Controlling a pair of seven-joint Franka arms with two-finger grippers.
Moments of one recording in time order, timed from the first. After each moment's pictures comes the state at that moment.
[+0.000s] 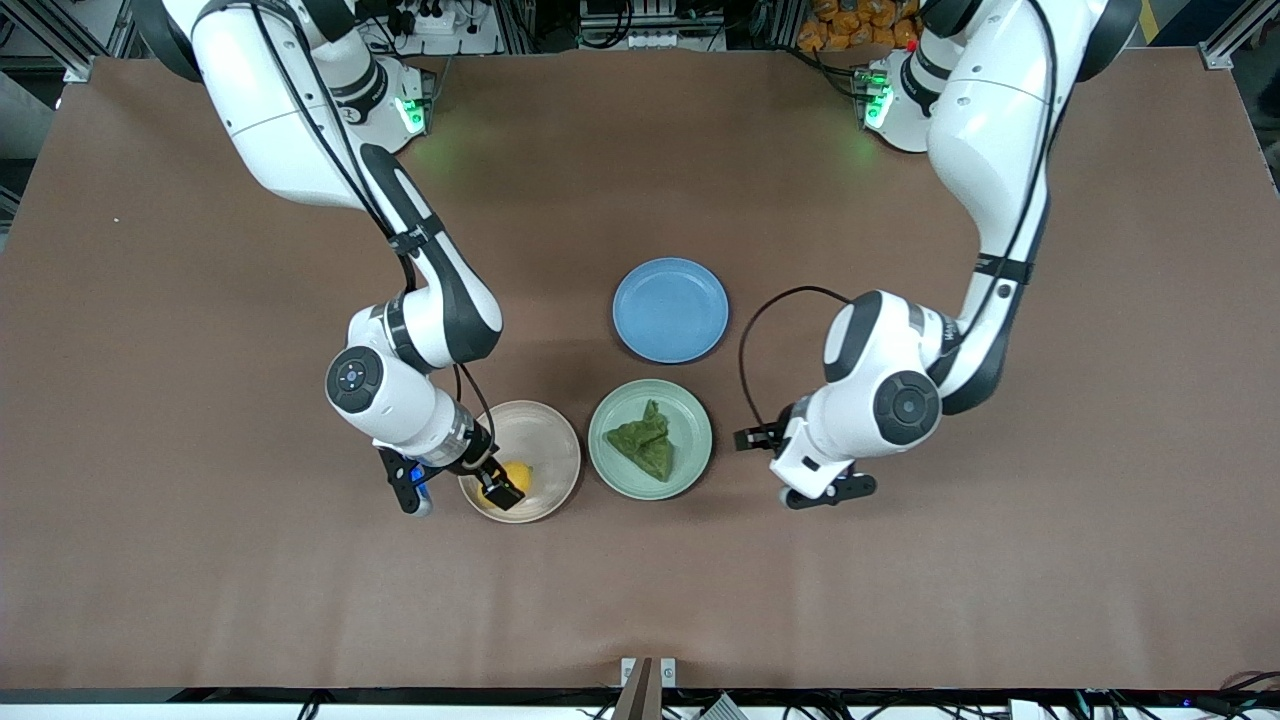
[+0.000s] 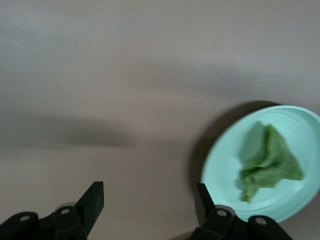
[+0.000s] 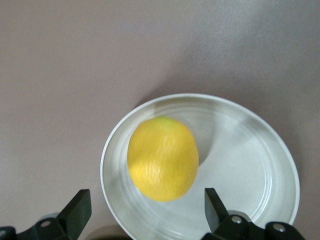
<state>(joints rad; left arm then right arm) -0.34 0.78 -0.10 -1.30 -0.19 2.03 -0.49 0.36 0.75 0.03 -1.50 0.26 2.47 1.18</state>
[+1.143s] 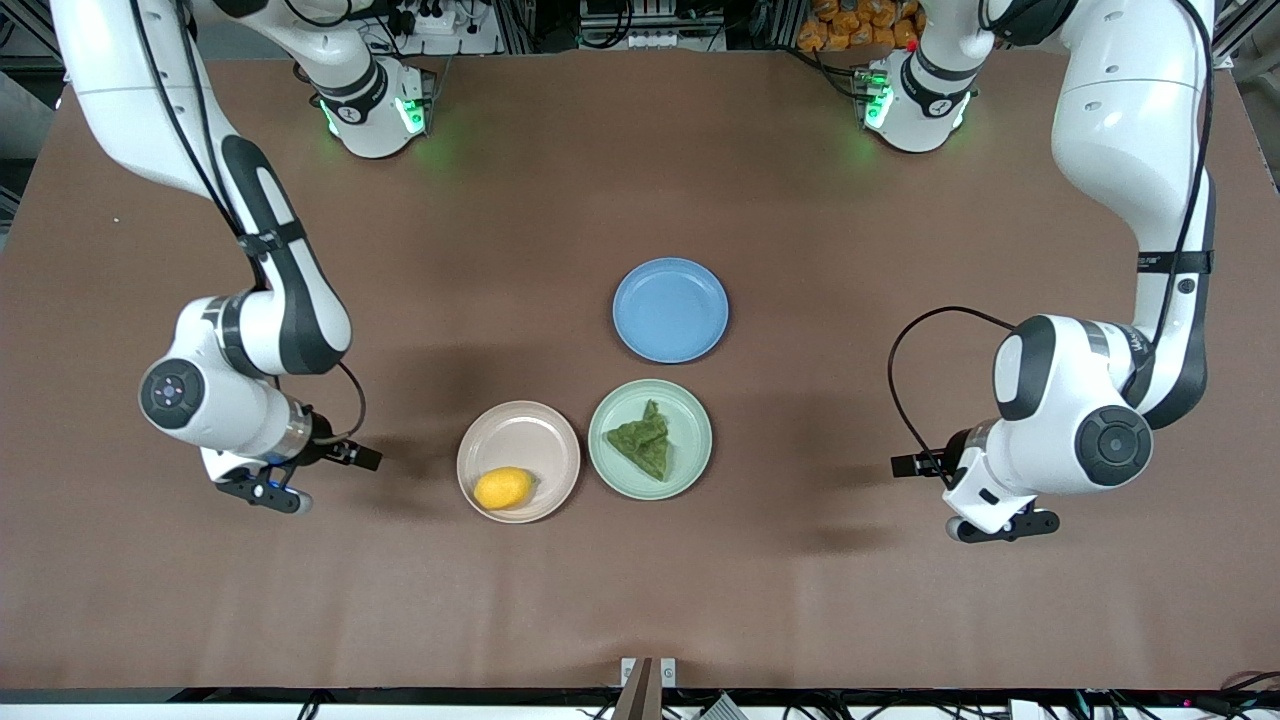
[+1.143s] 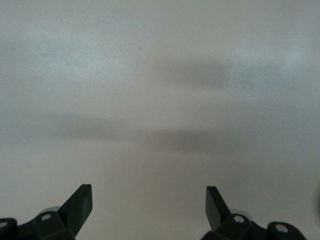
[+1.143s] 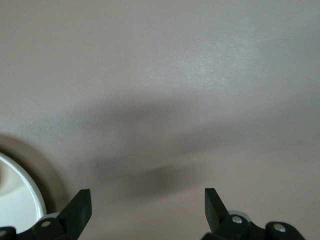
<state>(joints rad) -0.11 0.72 -0.09 -1.30 -0.02 1.91 -0.27 0.09 0.57 0.00 -1.70 0.07 2.28 0.34</state>
